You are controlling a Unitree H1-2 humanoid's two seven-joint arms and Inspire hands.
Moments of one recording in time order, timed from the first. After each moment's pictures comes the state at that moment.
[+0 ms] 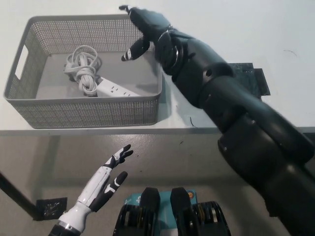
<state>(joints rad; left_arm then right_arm) -0.13 0.20 -0.15 0.20 0.20 -0.40 -0.12 -1.51 0.09 0.53 1.47 -0.37 -0.06 -0.03</state>
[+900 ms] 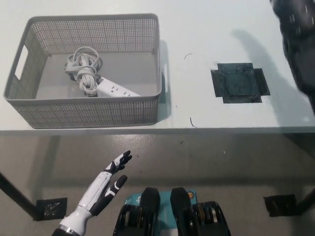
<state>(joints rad) -0.12 0.20 -0.15 0.25 0.19 -0.40 -0.13 -1.12 -0.30 0.16 0.66 -0.24 -0.17 0.06</state>
